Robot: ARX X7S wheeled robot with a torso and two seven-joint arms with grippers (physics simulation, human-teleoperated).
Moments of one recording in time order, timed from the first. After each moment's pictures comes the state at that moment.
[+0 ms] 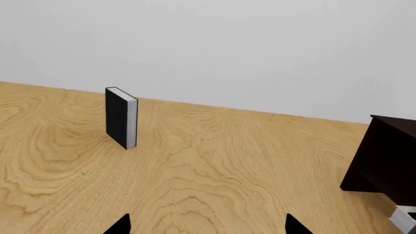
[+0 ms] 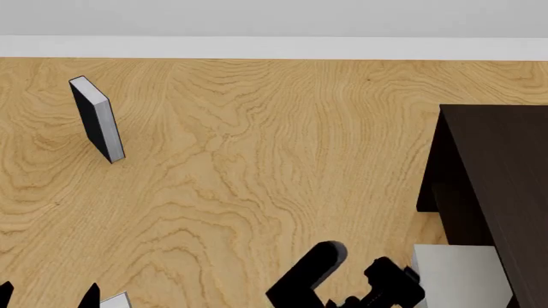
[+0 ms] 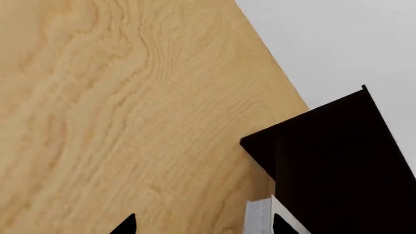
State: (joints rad) left arm 0.07 -0.60 0.23 0.81 -0.82 -0.43 -0.62; right arm 0.41 0.18 -0.59 -0.13 -0.60 1.08 -0.15
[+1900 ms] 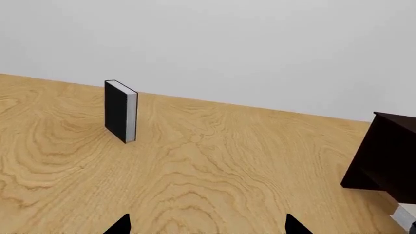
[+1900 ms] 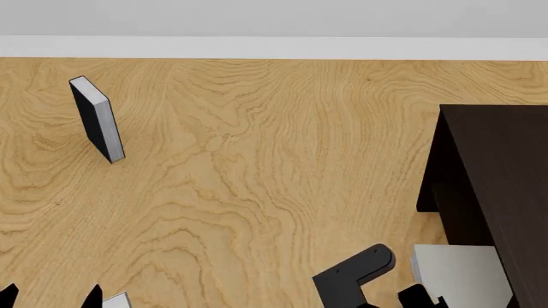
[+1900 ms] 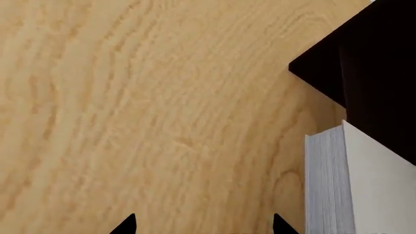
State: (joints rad) left arm 0.07 -0.60 0.24 0.76 -0.82 -0.39 -0.60; right arm 0.47 0.12 -0.35 0.07 -0.37 1.12 -0.15
